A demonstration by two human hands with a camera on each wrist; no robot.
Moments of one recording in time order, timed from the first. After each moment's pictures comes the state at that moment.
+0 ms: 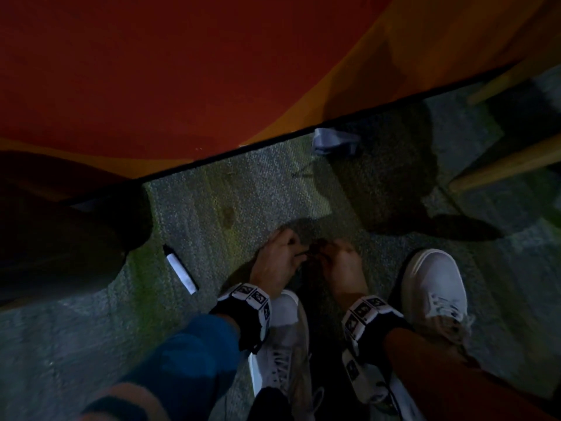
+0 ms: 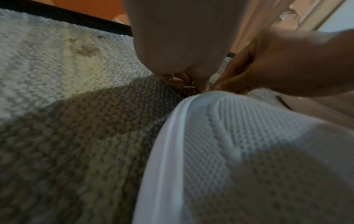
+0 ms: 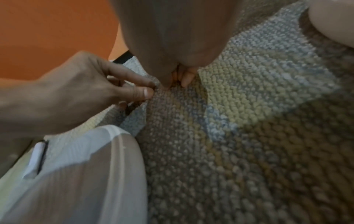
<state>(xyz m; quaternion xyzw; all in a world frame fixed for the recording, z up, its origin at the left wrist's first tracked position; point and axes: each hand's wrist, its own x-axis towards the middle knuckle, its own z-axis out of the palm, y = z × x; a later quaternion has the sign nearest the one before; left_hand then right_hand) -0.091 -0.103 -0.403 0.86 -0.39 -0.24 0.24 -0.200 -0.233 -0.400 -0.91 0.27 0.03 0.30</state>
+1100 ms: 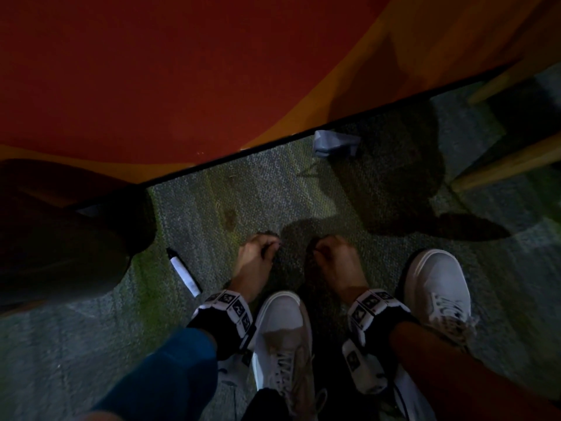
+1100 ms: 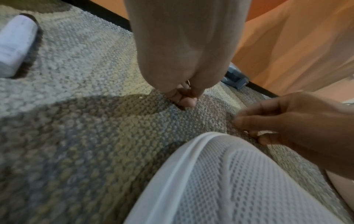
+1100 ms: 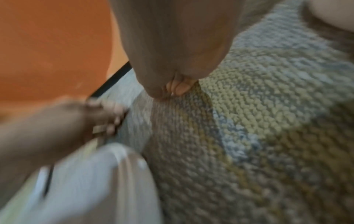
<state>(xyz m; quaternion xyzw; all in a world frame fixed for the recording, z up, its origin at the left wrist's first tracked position) -0.073 -0.071 -0.421 0.87 -0.18 -0.22 0.41 -0.191 -0.241 -0.406 -0.88 0.27 0.02 0.39</state>
